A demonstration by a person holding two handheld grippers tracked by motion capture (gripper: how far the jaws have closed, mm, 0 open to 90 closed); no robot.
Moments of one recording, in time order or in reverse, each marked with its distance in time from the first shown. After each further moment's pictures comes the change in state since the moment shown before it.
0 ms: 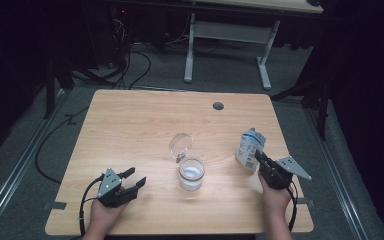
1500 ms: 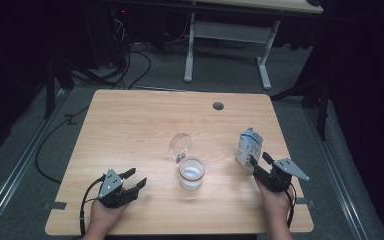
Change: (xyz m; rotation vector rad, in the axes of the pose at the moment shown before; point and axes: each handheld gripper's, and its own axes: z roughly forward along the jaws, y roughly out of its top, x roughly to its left) left arm -0.003 0.000 0.000 0.016 0.003 0.021; right arm 0.011 0.002 -0.007 0.073 -0.055 0.003
